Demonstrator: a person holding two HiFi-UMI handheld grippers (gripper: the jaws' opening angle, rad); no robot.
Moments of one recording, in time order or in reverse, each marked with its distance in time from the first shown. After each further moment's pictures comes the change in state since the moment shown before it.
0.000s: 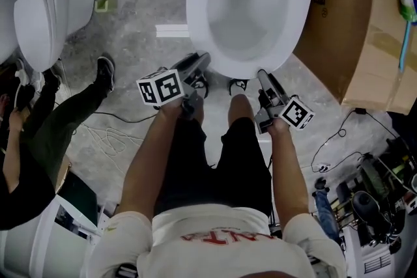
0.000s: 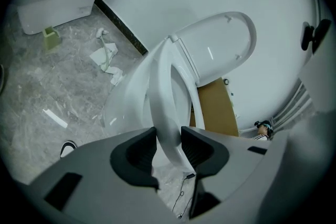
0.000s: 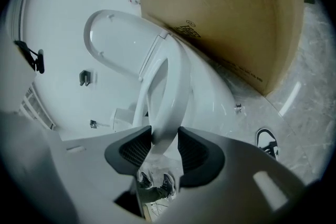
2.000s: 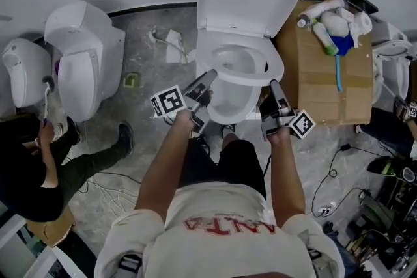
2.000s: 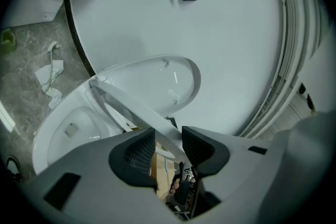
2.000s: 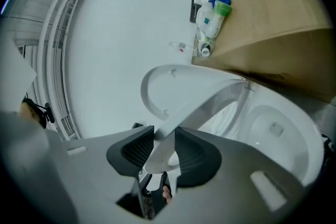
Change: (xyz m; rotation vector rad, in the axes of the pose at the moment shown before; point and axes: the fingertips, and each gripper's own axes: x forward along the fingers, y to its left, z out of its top) left arm -0.078 -0.273 0.178 -0.017 -0.215 -0.441; right arm -0.072 0.261 0.211 0.065 -0.424 0.445
